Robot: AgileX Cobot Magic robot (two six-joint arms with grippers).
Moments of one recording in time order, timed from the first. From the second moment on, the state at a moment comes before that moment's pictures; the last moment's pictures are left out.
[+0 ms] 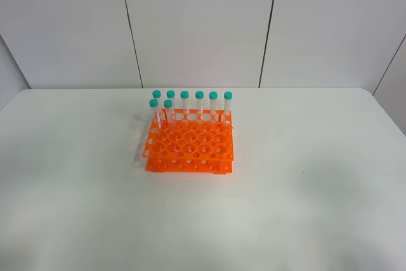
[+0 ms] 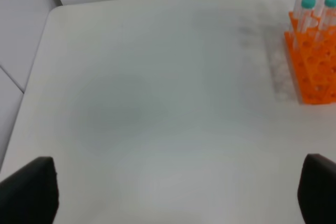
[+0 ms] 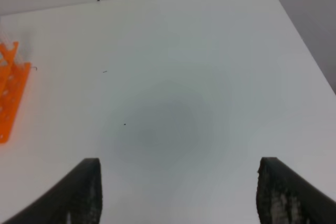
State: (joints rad) left arm 0.04 0.20 -0.85 0.02 1.22 0.15; right arm -0.08 -0.01 -0.50 -0.05 1.03 0.06
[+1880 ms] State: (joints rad) left arm 0.04 -0.01 -0.51 -0.13 1.10 0.15; right arm -0.08 -0.01 -0.50 -0.05 1.03 0.06
